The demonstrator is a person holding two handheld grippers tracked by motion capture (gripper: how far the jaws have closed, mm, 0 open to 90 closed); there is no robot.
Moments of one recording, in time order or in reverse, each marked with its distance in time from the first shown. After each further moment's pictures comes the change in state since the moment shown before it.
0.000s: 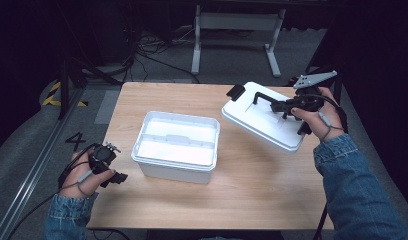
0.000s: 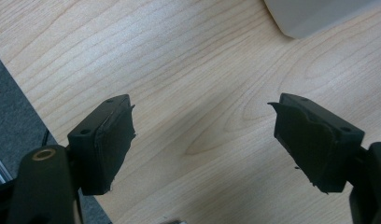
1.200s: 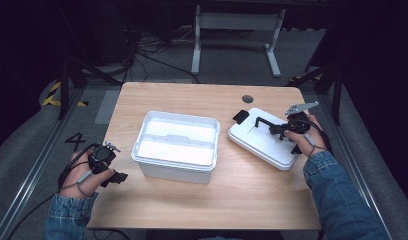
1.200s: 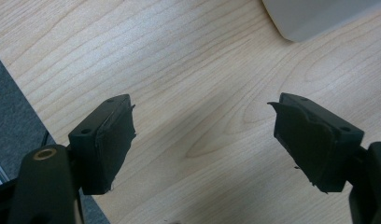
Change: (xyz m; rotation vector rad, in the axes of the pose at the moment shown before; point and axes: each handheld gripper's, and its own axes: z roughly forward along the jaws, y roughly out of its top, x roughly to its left) left arm 0.001 -0.001 0.000 -0.013 0.001 -0.001; right arm -0.029 -0.101 0.070 0.095 -0.016 0.105
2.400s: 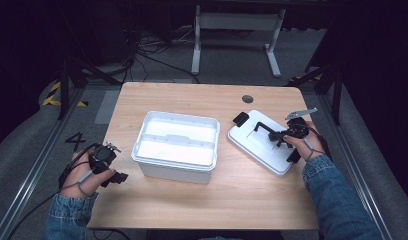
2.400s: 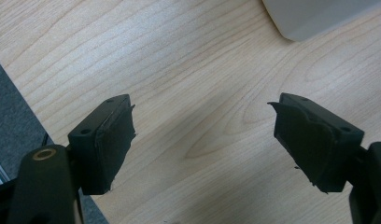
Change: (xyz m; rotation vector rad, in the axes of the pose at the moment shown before) left arm 0.000 0.001 0.001 0.003 -0.001 0.016; right arm -0.010 -0.026 0.018 0.029 0.053 0.138
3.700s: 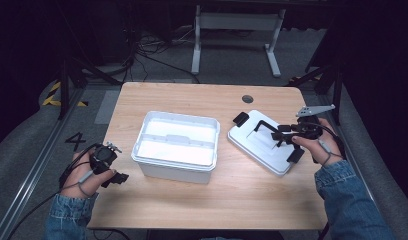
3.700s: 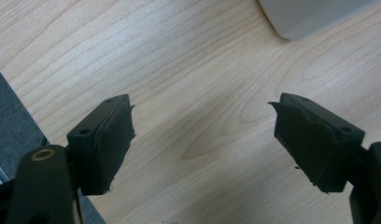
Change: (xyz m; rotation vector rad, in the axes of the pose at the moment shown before) left arm -0.002 0.000 0.000 0.004 0.001 -0.006; right arm 0.057 0.022 -0.065 -0.101 -0.008 -0.073
